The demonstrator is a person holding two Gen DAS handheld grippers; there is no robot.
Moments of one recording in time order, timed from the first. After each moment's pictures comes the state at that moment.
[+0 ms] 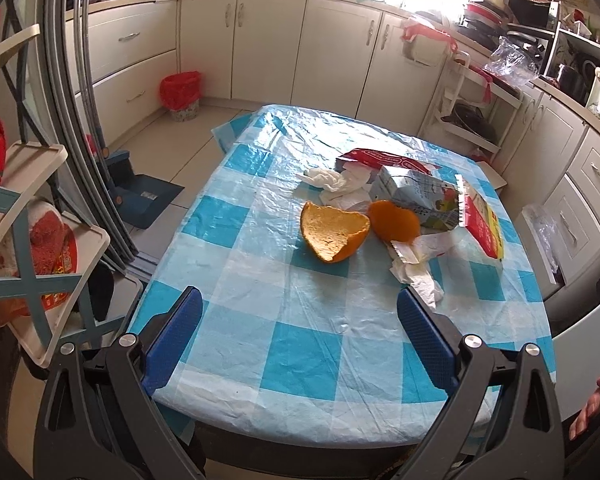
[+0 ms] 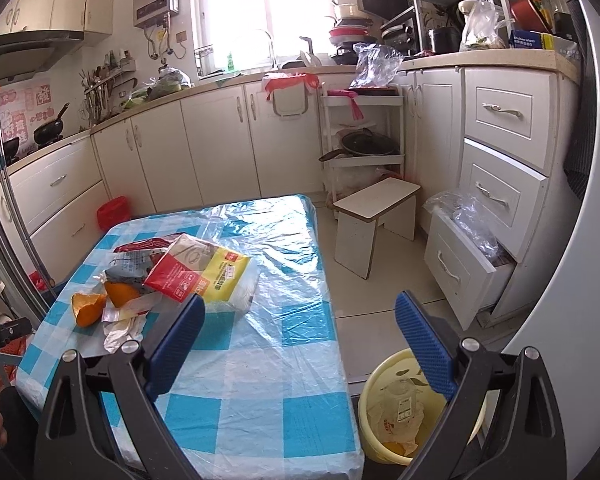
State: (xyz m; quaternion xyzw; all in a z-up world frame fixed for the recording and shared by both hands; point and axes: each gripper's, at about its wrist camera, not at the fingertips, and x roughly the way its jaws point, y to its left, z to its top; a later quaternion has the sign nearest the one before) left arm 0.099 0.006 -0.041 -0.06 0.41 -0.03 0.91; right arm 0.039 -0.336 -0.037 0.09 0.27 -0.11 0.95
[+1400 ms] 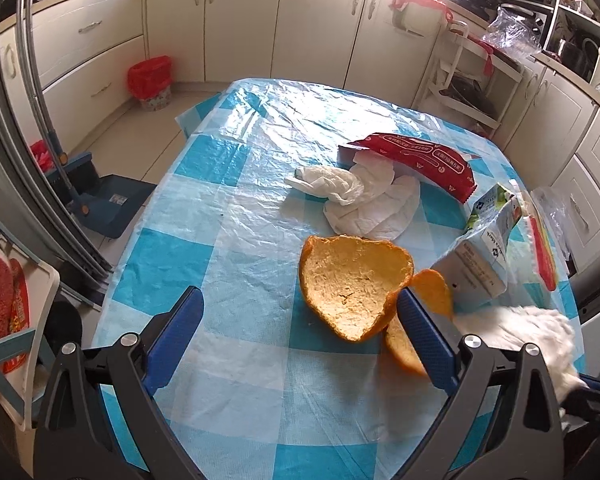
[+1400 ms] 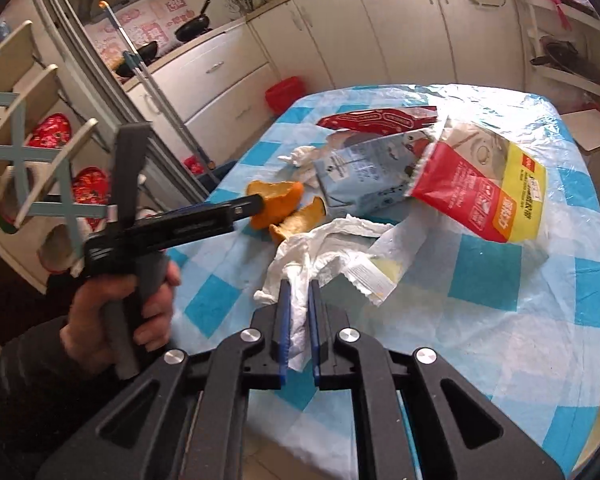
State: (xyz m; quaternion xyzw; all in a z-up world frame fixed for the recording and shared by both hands) left arm 0.203 -0.005 -0.097 -0.04 0.44 -0.07 0.89; right arm 0.108 -0.222 -0.075 0.13 0.43 0.26 0.85
